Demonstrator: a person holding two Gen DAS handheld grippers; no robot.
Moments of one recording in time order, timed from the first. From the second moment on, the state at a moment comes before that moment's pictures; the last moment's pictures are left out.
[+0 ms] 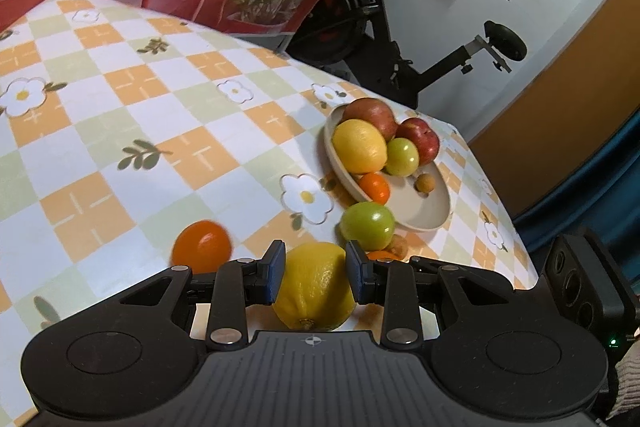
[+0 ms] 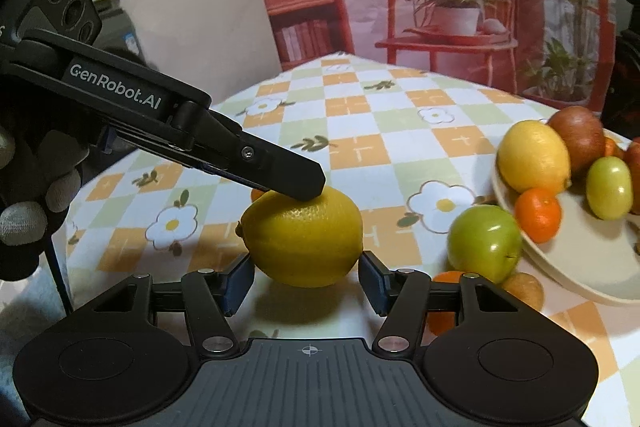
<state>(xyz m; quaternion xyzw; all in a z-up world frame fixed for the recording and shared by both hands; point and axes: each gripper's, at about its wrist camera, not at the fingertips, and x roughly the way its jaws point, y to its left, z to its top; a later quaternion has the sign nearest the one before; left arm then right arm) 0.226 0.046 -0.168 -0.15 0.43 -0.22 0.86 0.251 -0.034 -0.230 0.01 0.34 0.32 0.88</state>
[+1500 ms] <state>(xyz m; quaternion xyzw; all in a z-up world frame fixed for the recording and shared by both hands) 0.318 -0.130 -0.161 -0.02 0.46 -0.30 0.84 0.285 -0.194 -0.241 0.08 0.32 0.19 0.93</state>
